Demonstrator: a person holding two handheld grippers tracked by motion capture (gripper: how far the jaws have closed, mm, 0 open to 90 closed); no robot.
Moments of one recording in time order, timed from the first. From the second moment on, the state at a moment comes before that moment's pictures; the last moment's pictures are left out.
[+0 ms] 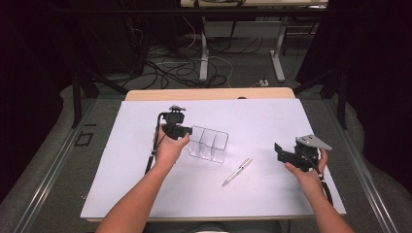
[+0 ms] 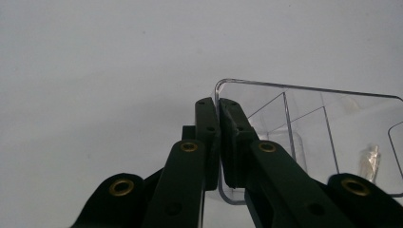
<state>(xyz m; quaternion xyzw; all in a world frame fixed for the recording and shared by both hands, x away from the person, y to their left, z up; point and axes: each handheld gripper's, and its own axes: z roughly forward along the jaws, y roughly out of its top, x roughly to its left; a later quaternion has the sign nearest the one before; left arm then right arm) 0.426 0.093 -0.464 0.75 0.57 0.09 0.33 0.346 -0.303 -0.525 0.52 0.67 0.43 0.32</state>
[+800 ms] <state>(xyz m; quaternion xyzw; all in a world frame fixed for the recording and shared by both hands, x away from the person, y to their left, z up) 0.421 0.112 -0.469 0.74 0.55 0.07 0.38 0.331 -0.251 -0.499 0.43 0.73 0.44 0.30</state>
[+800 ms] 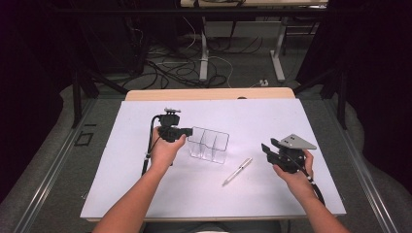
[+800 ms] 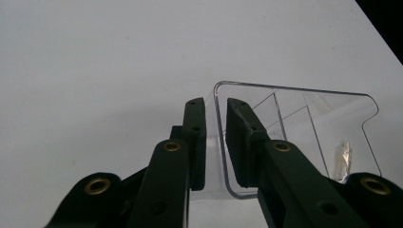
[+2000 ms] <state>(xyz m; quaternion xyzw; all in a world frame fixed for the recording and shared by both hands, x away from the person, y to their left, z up) 0.384 0.176 -0.477 0.72 0.50 0.20 0.44 0.335 -0.159 -0.530 0.35 0.82 0.43 0.14</state>
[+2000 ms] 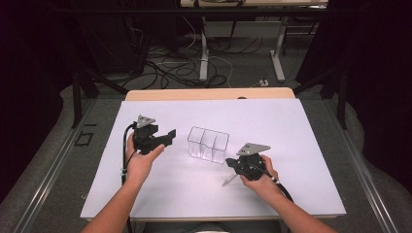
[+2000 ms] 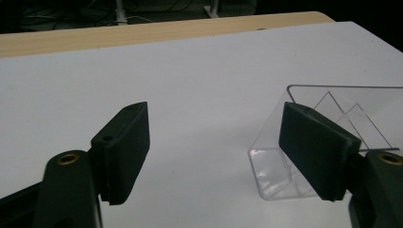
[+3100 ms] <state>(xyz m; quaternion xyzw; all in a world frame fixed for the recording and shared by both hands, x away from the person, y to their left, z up) 0.380 0.188 -0.499 0.72 0.50 0.21 0.44 0.368 -0.140 -0.555 0.35 0.84 0.38 0.14</state>
